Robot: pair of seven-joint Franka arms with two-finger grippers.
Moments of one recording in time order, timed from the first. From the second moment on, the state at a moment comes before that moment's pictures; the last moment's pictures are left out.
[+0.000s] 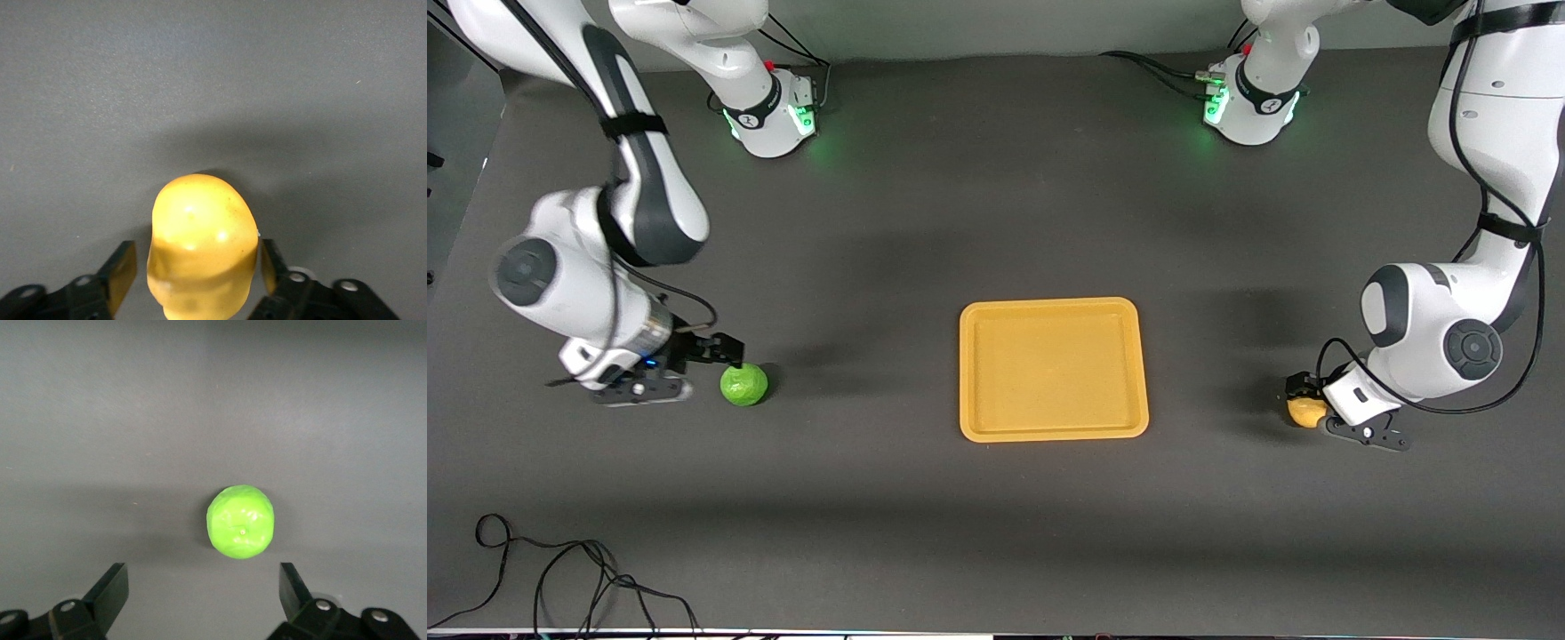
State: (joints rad) left arm 0.21 0.58 -0.19 -1.86 0.06 2.41 0.25; right arm 0.07 0.28 0.02 -2.00 0.00 2.27 0.03
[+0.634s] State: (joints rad) left arm 0.20 0.54 -0.19 -1.82 0.06 2.36 0.17; right arm 0.07 0.43 -0.05 -2.02 0.00 2.38 0.04
